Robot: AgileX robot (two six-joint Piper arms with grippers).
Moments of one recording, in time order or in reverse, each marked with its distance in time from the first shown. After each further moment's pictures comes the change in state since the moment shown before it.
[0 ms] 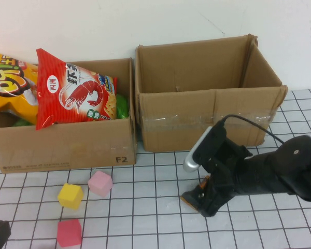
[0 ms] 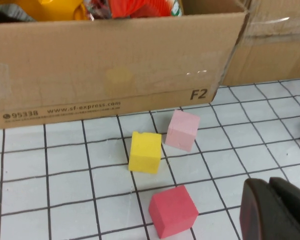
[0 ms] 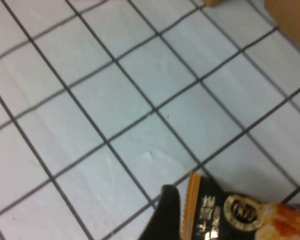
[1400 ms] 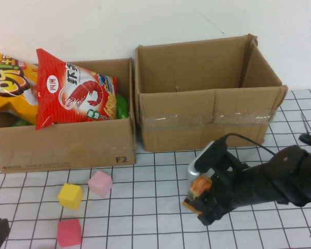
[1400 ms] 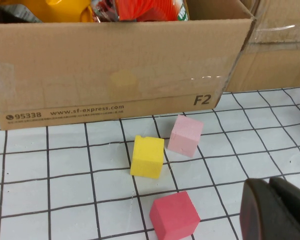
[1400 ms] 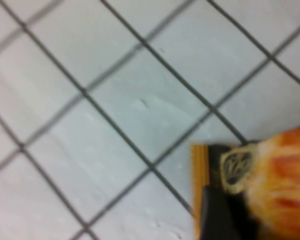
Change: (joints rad) right arm -0.030 0.124 -0.003 0.052 0.015 0.027; left arm 0.000 0.000 0.017 -0.020 -0.034 0.001
